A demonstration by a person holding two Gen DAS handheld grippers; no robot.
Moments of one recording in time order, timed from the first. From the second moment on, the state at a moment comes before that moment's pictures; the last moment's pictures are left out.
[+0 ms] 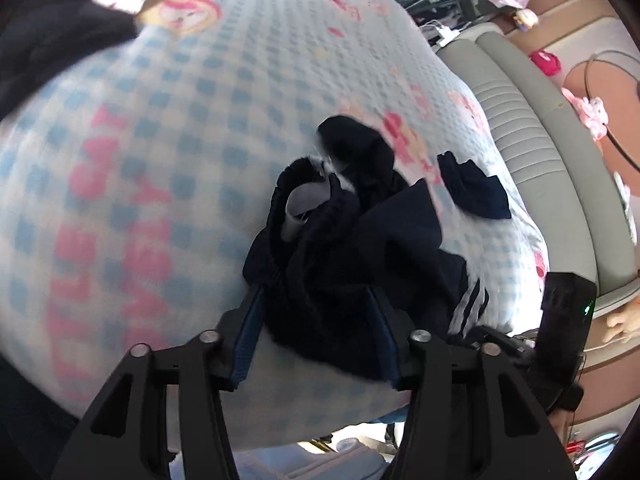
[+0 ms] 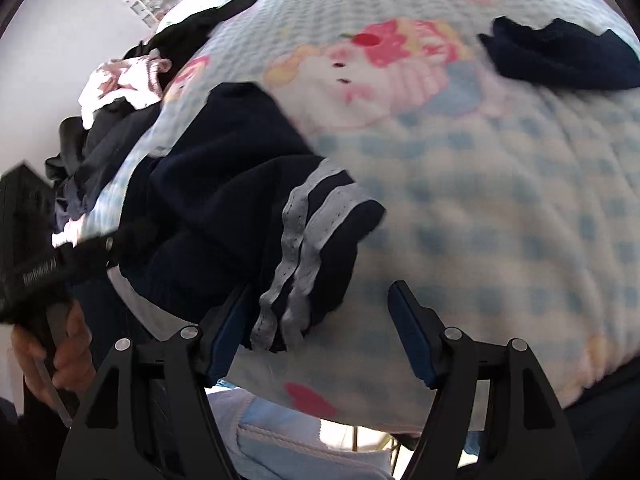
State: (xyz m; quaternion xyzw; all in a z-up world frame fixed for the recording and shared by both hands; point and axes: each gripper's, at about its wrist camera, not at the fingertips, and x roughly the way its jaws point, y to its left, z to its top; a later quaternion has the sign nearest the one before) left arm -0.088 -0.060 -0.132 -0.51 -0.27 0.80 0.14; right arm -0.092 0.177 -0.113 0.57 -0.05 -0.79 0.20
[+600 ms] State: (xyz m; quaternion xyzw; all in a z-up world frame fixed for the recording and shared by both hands) left arm -0.085 -0.055 -0.083 -0.46 -0.21 0.85 0.13; right arm -0.095 0.272 -0.075 0.46 -0.16 -0.87 0.06
